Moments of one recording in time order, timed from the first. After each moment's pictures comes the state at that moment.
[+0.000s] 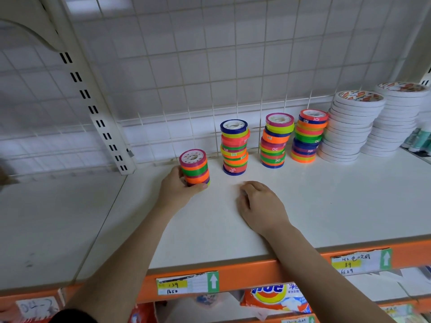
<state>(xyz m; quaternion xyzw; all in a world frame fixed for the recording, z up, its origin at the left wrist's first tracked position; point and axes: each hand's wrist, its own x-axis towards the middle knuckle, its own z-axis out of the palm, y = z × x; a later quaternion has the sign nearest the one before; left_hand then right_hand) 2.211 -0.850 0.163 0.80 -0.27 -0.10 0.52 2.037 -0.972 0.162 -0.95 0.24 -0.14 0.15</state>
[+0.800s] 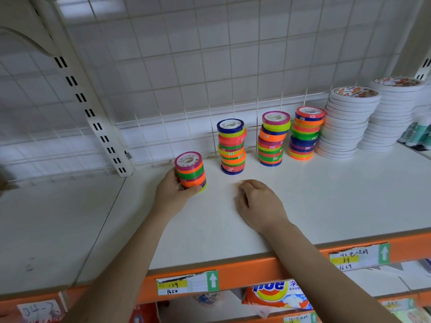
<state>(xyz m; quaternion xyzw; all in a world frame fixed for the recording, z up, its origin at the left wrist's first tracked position) 2.209 -0.840 0.158 0.75 -0.27 -0.13 0.59 2.038 -0.974 0.159 -0.94 0.24 -0.16 0.16</state>
